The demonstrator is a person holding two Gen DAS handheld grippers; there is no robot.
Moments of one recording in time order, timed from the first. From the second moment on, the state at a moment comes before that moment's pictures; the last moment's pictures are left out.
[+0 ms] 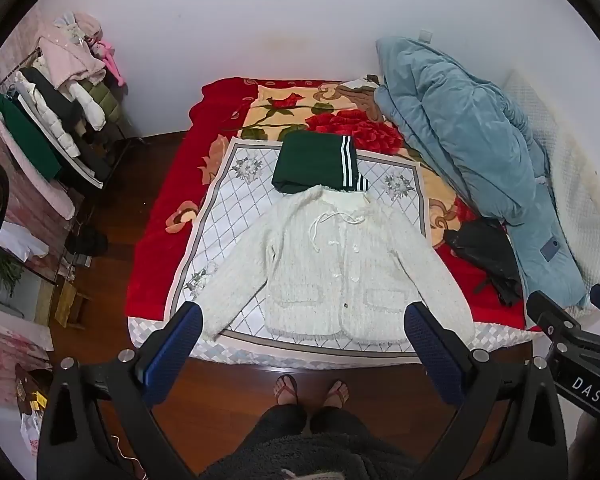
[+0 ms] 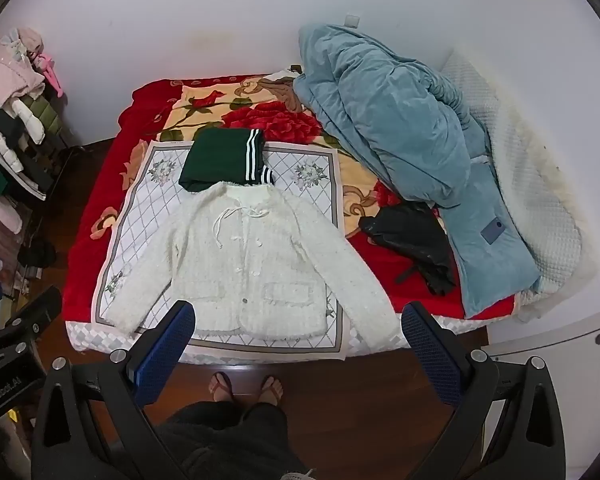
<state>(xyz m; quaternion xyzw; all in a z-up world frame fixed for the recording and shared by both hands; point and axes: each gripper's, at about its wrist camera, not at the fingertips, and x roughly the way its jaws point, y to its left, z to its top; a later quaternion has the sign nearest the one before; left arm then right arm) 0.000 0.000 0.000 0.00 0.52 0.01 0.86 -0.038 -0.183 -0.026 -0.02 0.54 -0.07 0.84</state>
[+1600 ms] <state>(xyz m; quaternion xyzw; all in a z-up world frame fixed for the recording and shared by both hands) -0.002 -0.003 0.005 0.00 0.52 0.00 0.86 -0.035 -0.175 -0.013 -0.02 0.53 -0.06 0.84</state>
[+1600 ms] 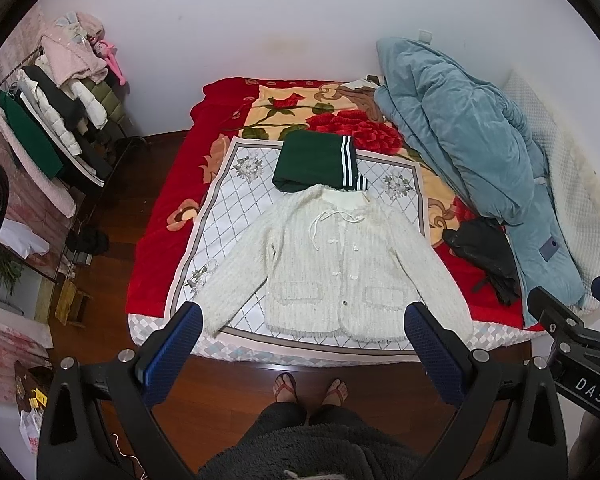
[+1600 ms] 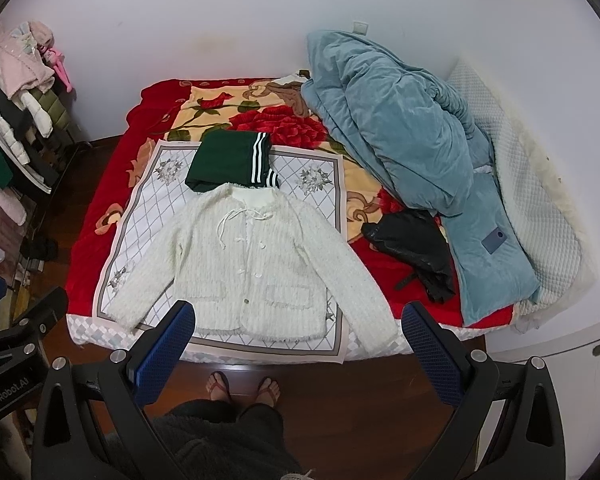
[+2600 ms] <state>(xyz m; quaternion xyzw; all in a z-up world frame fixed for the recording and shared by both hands) -0.008 0.004 0.007 -0.01 0.52 0.01 0.86 -0.036 -0.171 -0.011 -0.03 0.53 -0.06 0.85</state>
